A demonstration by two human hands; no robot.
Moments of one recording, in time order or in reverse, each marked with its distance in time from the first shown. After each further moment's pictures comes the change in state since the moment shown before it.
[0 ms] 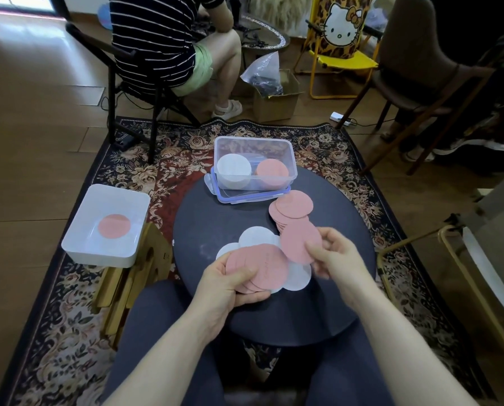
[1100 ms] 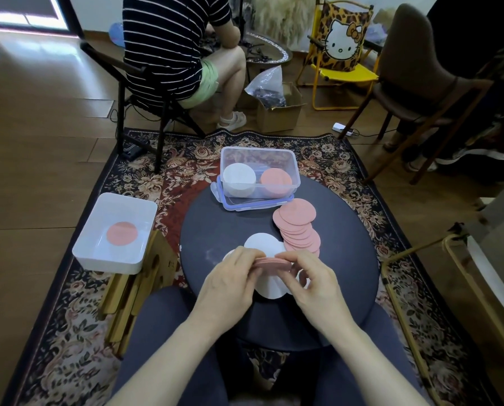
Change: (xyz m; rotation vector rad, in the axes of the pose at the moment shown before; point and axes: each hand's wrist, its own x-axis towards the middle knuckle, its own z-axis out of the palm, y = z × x) left_hand 0.013 -0.003 -0.014 1.351 0.013 0.869; right_hand -0.029 0.024 0.030 -0.497 -0.058 -0.562
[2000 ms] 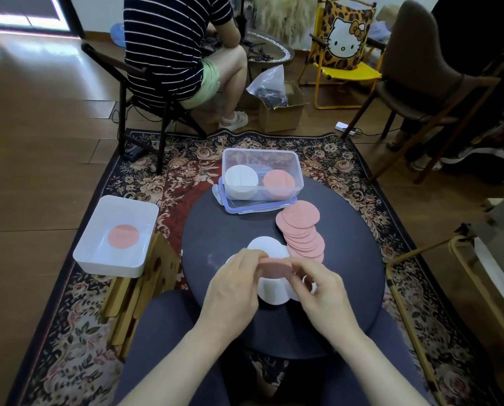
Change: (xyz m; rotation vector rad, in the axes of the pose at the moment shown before) left_hand 0.003 0.007 0.003 0.005 0.091 -0.030; right_hand 0.001 0.007 0.000 -0.041 0.028 0.005
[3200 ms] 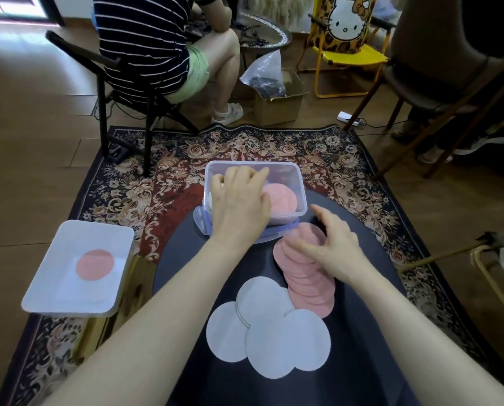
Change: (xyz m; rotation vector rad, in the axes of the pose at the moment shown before) left_hand 0.197 -0.026 0.018 0.419 0.168 0.037; right_hand 0.151 0.056 -0.025 -0.302 -0.130 0.307
